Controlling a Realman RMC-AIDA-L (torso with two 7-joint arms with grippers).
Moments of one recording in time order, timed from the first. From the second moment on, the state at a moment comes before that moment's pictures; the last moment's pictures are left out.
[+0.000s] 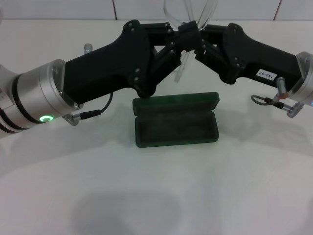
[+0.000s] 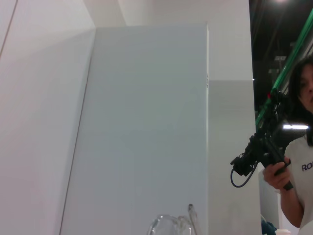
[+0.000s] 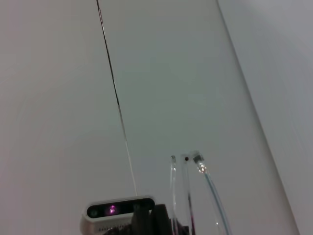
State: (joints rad) left arm -0.54 -2.08 1.36 0.54 0.96 1.75 -1.10; right arm 0.66 2.03 -1.39 -0.33 -0.89 -1.68 1.09
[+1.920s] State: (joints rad) left arm -0.46 -2.05 1.36 0.54 0.98 1.83 -1.11; right arm 0.65 2.02 -1.41 -0.36 -0.87 -1.68 1.08
